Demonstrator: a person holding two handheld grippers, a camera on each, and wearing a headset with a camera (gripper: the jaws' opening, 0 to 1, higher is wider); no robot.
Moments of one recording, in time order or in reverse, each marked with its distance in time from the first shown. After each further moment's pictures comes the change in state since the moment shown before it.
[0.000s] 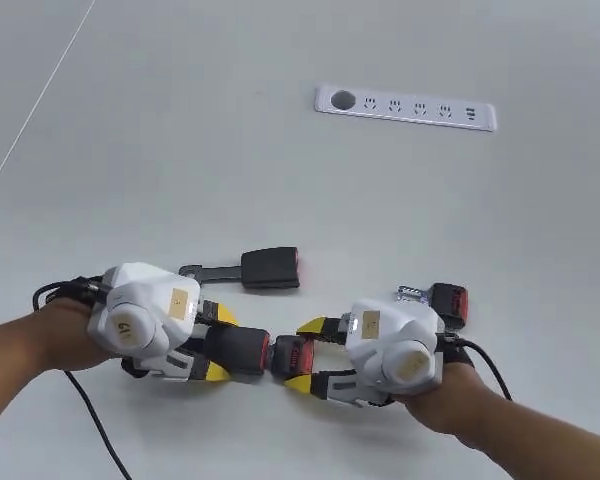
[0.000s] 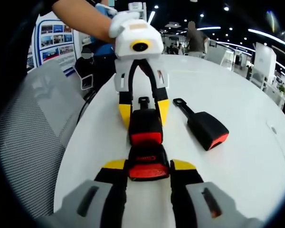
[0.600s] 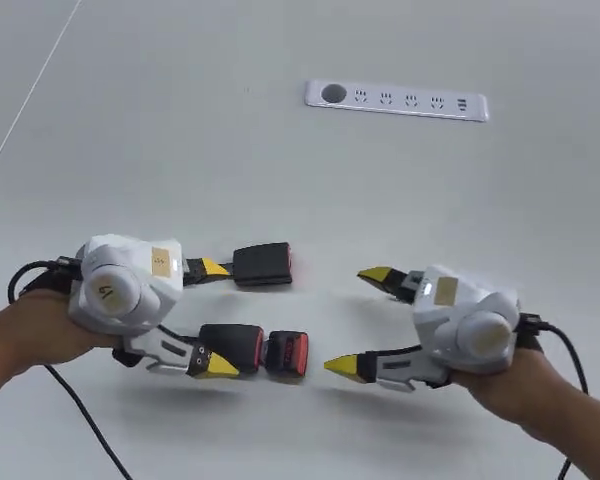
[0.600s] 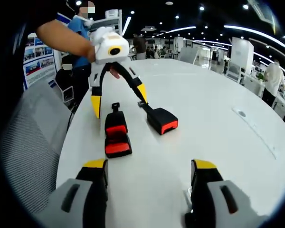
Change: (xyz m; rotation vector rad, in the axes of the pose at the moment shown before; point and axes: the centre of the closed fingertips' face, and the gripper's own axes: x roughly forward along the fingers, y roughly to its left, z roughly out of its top) left arm -0.032 0.030 0.032 -0.208 -0.103 0.102; right arm -0.085 -0.055 -0.021 0.140 -0.043 -0.177
